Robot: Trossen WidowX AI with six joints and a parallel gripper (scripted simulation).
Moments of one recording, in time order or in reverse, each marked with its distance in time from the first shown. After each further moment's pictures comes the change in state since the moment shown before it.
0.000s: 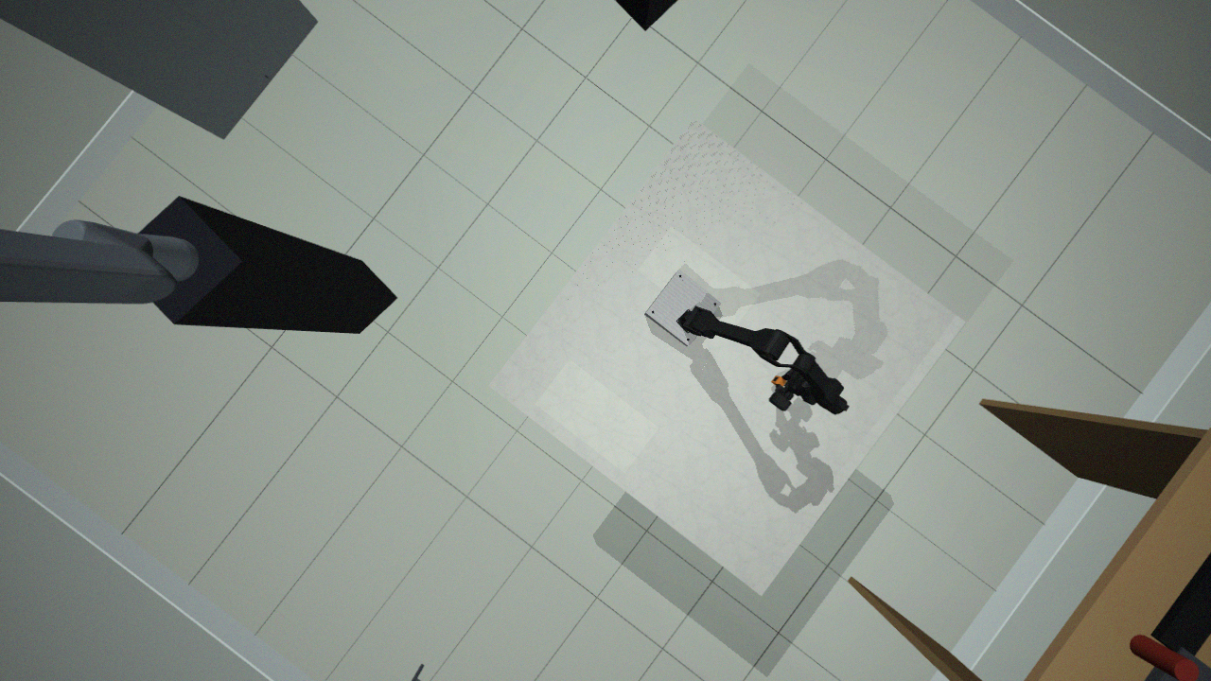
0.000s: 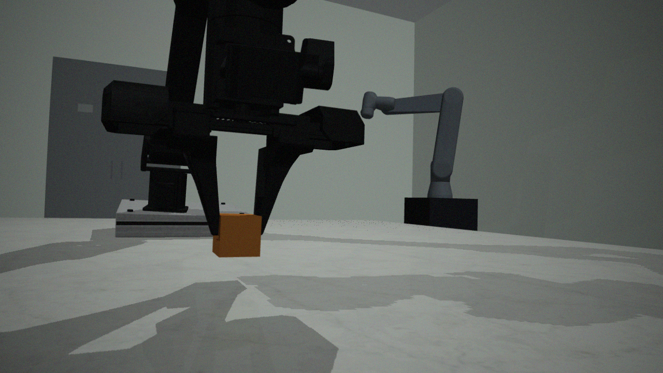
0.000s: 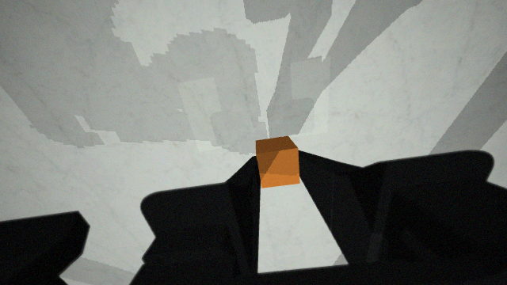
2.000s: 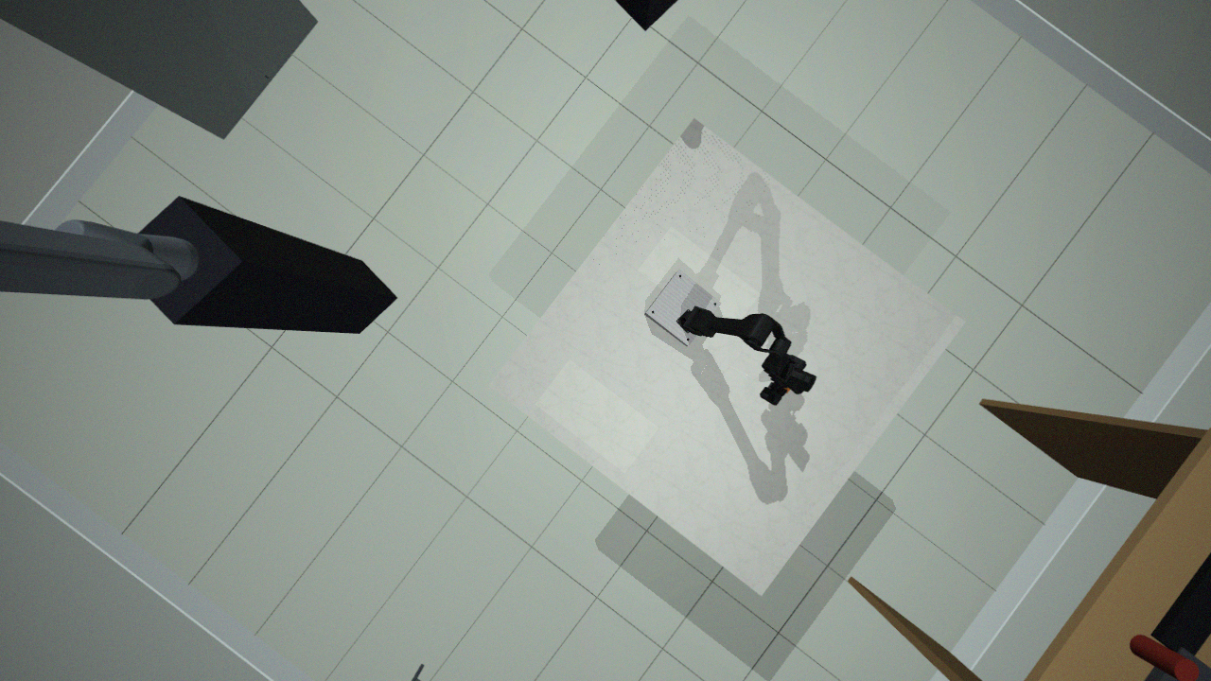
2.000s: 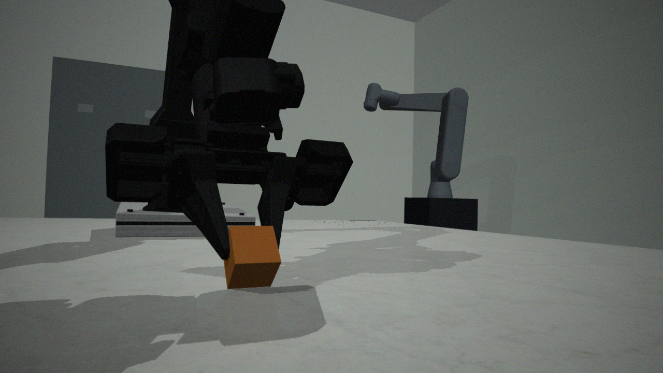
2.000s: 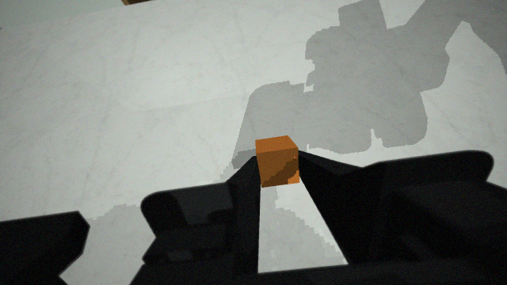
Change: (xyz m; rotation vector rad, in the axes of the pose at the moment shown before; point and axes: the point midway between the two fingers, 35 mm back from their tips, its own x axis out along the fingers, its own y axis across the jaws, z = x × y) arm 0.022 0.002 0.013 -0.004 -0.743 0.005
